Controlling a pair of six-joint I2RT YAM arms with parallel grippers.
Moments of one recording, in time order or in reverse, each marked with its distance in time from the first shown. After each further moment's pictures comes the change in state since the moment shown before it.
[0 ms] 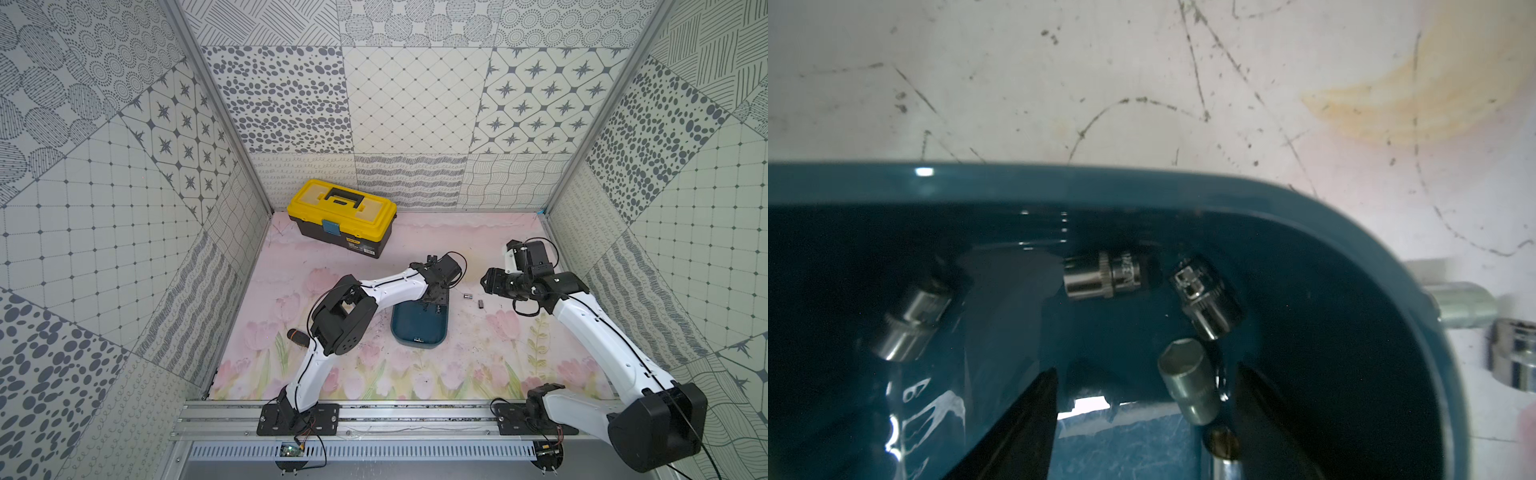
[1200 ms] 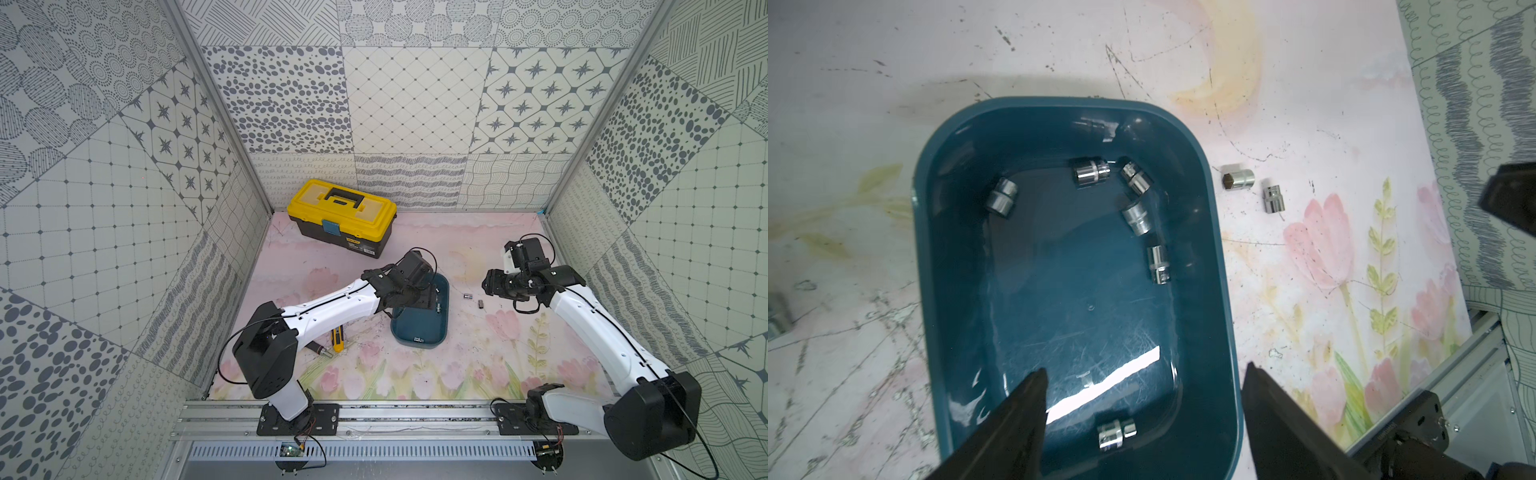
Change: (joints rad) left arm 0.021 -0.516 -0.385 0.118 0.188 0.070; right arm 0.001 0.051 0.047 -0.088 0.014 -0.023
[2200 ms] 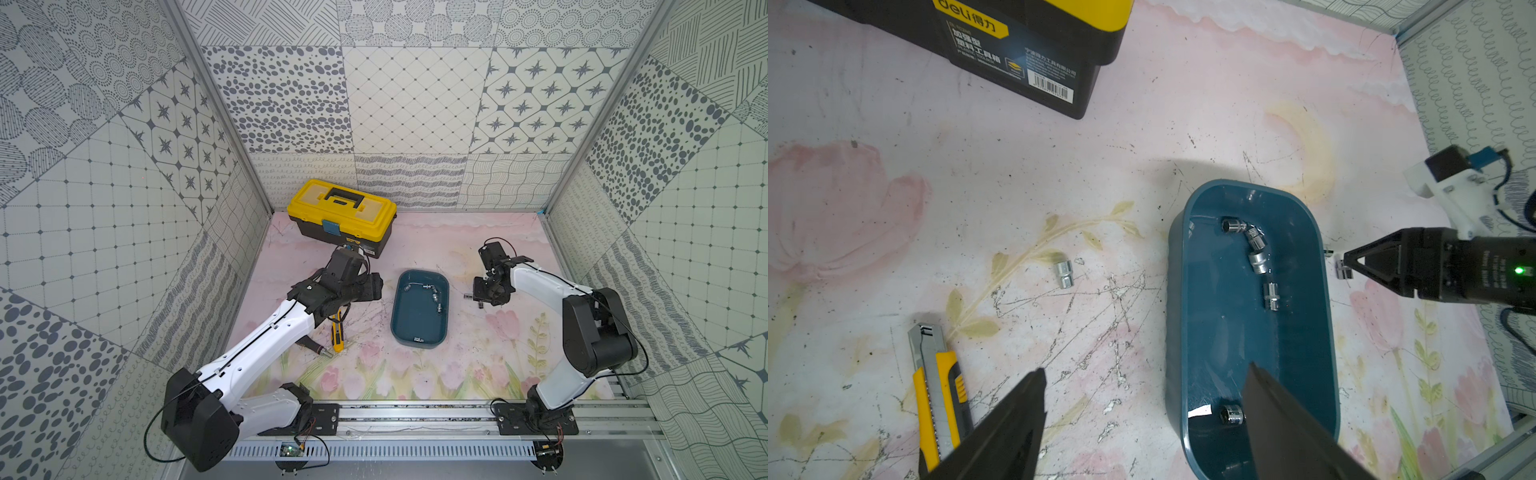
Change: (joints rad) left arm 0.306 -0.482 -0.284 -0.055 -0.028 0.115; right arm 0.016 0.420 0.015 0.124 0.113 0.005
